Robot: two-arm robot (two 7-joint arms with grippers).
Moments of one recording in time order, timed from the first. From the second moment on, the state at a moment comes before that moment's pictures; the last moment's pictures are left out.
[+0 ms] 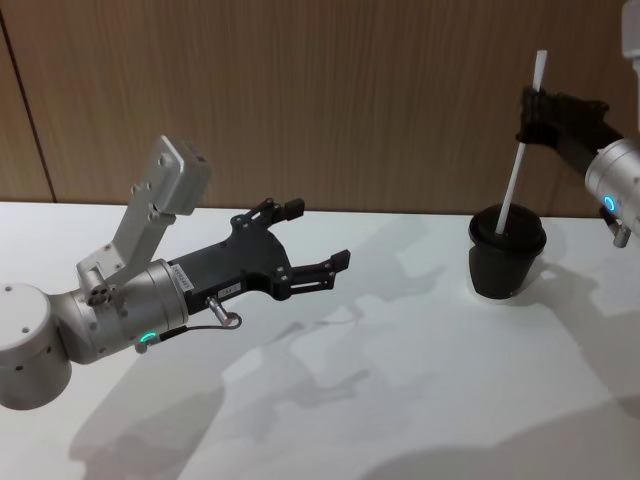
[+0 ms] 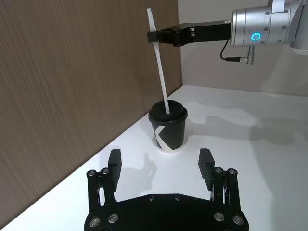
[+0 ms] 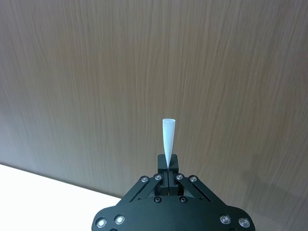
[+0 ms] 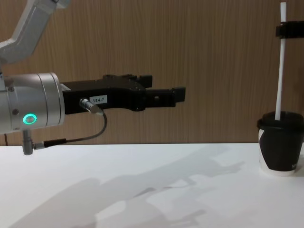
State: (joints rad) left arm -0.38 0.39 0.39 -1.54 -0.41 0.08 -0.64; right arm 0.58 0.45 -0.37 -1.49 0.51 0.35 -0.01
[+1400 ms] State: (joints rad) left arm -0.39 0.39 0.40 -1.54 -0.41 0.08 -0.64; right arm 0.58 0.44 -0.37 -1.47 0.49 0.34 0.00
